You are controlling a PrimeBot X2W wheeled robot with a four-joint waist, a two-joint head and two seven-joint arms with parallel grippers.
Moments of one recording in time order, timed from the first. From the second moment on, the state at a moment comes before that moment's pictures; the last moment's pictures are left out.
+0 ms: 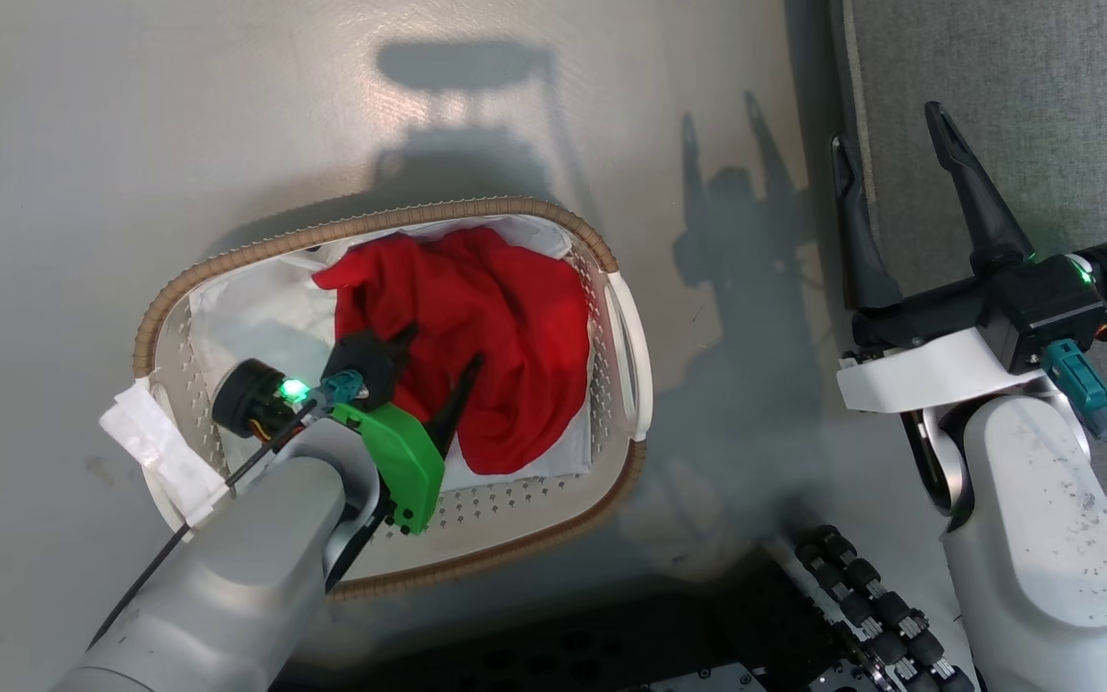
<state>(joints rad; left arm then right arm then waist) -0.78 0.23 -1.06 0.87 -0.71 -0.13 -0.26 -0.44 -0.05 0.06 0.06 -0.04 0.13 -0.26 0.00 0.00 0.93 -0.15</state>
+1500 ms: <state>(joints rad) -0.83 0.16 -1.11 0.95 -0.66 -0.13 -0.26 -0.40 -0.05 0.02 0.06 -0.06 0.13 -0.26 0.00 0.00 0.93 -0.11</state>
